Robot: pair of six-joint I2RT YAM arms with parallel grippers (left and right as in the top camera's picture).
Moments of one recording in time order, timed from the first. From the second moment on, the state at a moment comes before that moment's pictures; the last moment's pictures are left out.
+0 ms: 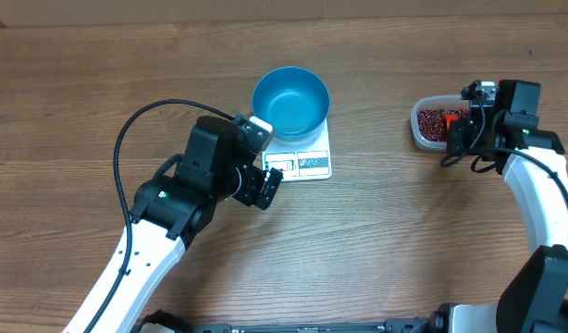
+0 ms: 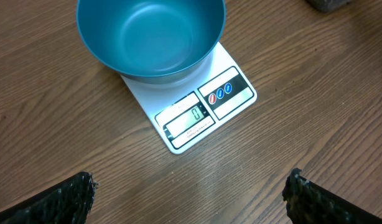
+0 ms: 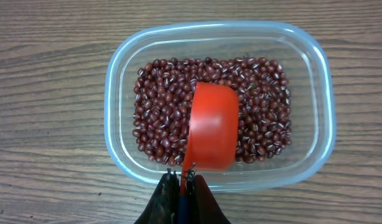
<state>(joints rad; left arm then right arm) -0.43 1.22 1.04 -0.68 0.12 0.06 -0.20 1.58 1.11 -0.58 -0.16 -0.17</state>
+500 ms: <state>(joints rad) -0.43 1.22 1.04 -0.68 0.12 0.06 -0.22 1.64 1.11 -0.56 -0.28 -0.17</state>
